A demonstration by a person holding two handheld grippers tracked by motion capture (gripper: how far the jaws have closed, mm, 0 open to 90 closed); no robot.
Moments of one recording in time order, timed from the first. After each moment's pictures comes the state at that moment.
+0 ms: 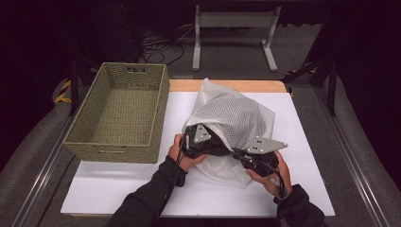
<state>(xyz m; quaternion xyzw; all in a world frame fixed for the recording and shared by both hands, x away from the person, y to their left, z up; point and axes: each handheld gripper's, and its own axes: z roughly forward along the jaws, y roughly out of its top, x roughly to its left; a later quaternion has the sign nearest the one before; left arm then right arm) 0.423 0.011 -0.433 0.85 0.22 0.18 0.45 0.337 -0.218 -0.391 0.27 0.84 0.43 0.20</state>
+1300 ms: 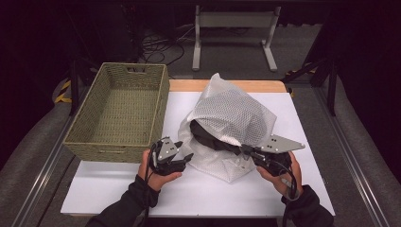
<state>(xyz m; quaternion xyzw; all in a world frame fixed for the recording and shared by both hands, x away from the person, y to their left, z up) 0.363 0.094 -0.437 0.83 0.30 0.21 0.42 0.326 -0.241 -0.370 0.28 0.82 0.45 0.23</state>
